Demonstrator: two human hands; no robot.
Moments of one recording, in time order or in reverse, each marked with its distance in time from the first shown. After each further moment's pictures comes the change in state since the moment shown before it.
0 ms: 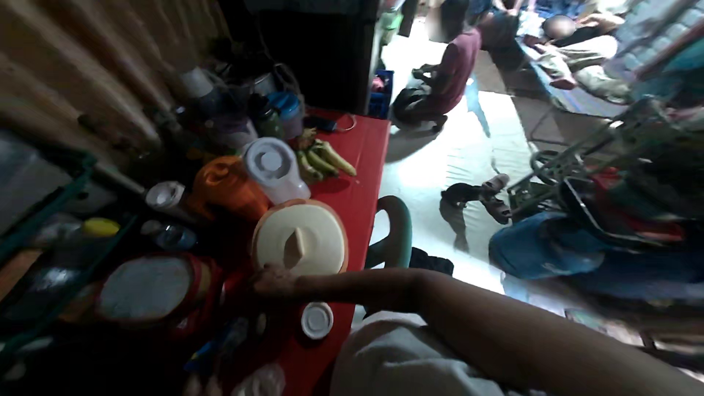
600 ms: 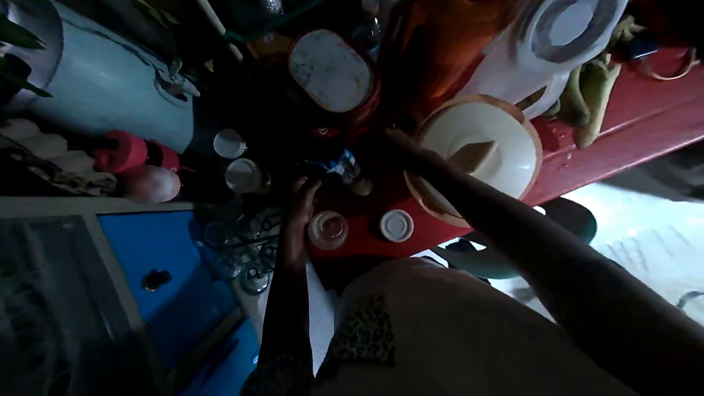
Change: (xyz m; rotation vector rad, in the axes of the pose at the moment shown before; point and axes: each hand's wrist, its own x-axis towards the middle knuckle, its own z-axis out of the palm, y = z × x) left_hand 0.004 0.002 -0.006 -0.571 0.052 -0.244; right_hand 0.085 0.006 0.014 0.108 -0.293 -0.135
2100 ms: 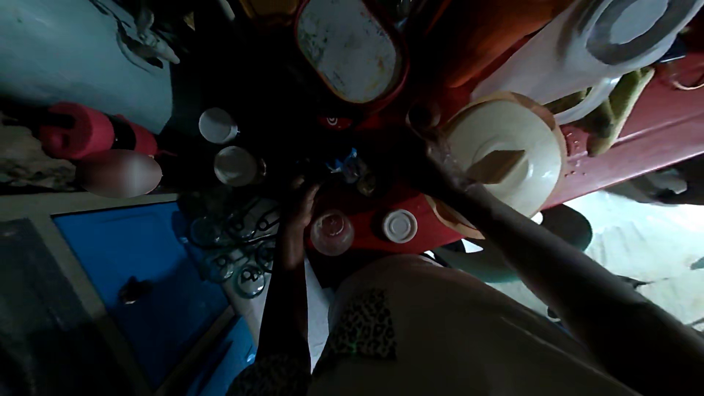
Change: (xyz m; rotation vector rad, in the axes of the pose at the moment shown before) left_hand 0.011 -0.015 -0.015 -0.097 -0.026 0.056; right_hand -0.029 0.001 0.014 -0.289 0.380 -0.191
